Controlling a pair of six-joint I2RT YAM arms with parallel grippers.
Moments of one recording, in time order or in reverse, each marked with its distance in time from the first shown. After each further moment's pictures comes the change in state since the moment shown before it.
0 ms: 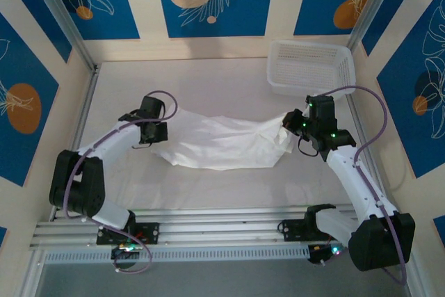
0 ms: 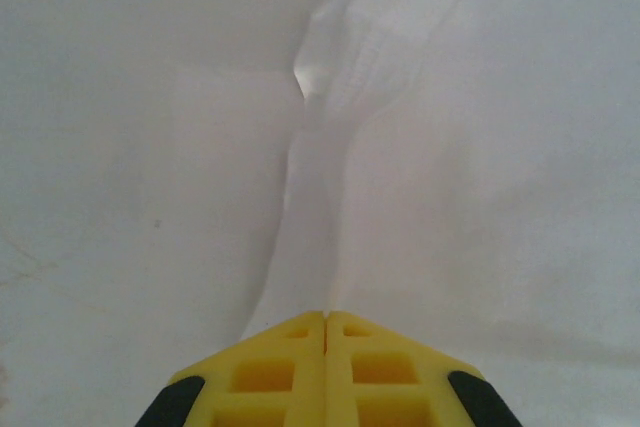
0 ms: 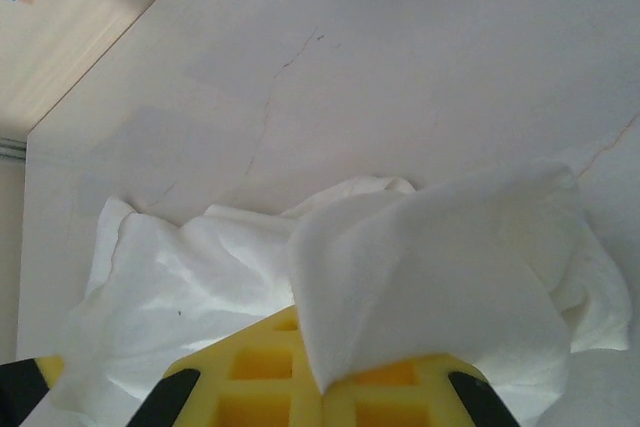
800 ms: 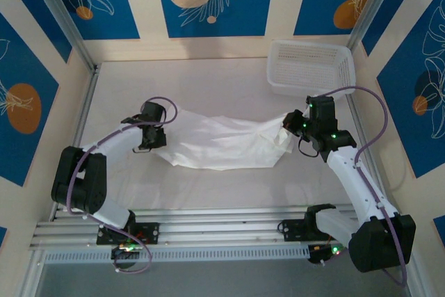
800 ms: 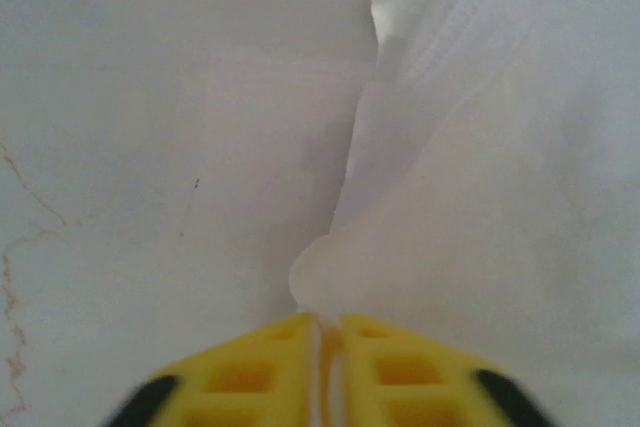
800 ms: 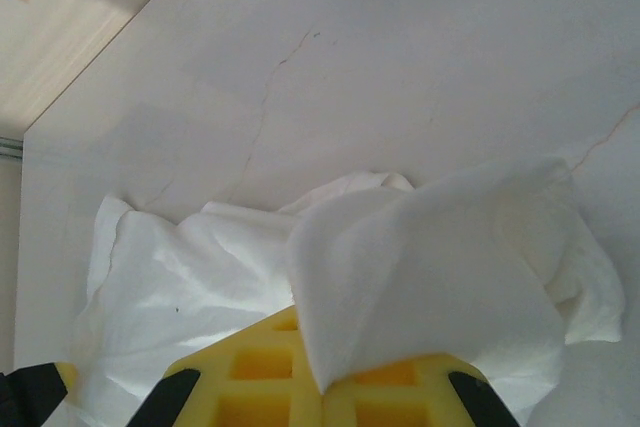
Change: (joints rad) left arm 0.002 0.017 -0.047 0.004 -0.071 -0.026; right arm 0.000 -0.010 0.000 -0.016 0.004 0.000
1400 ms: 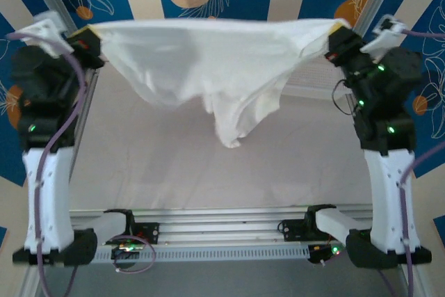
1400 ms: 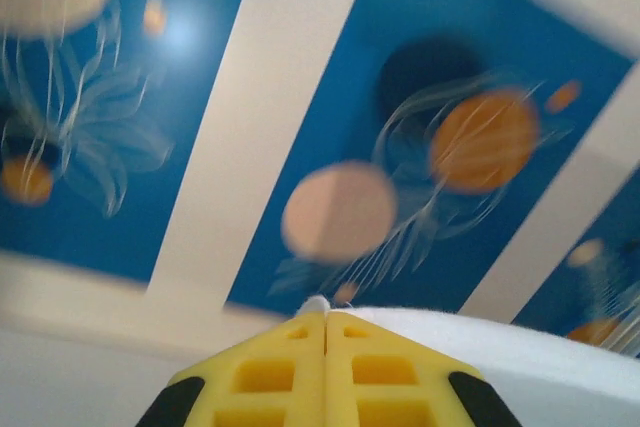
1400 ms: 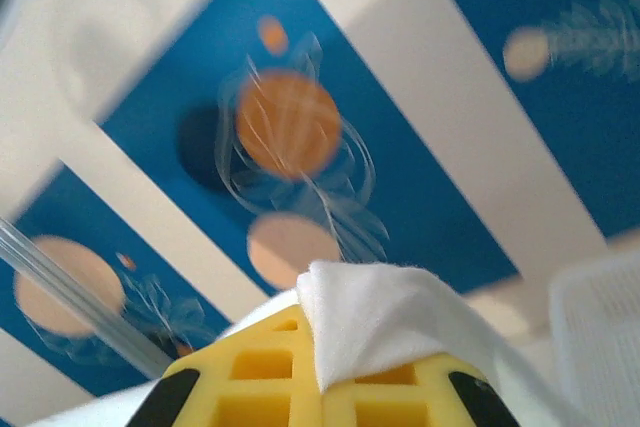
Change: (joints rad) left arm 0.260 -0.426 0.845 0.070 0.296 -0.043; right arm -0.053 0.017 0.845 0.052 0.130 -0.001
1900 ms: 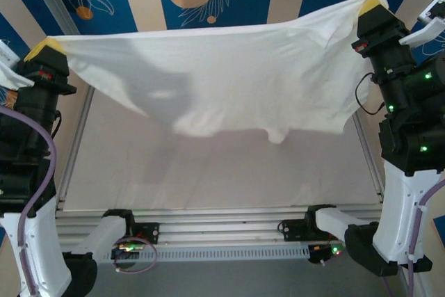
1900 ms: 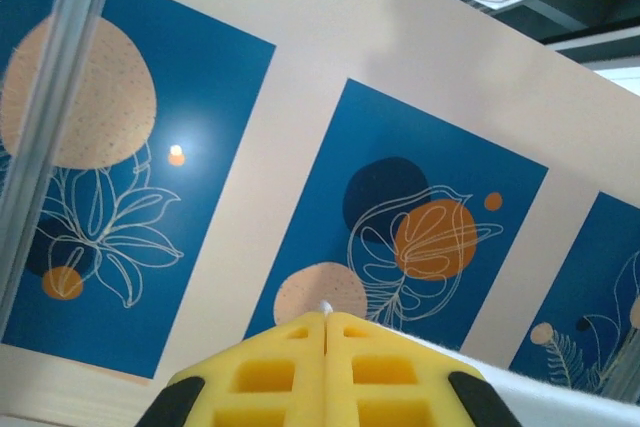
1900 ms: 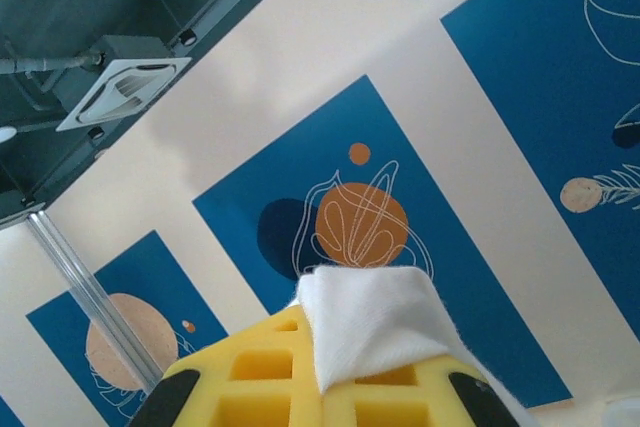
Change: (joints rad) left arm 0.002 -0.197 0.023 -0.048 -0.098 0.022; right arm -0.009 0.065 0.343 -0.106 -0.019 -0.055
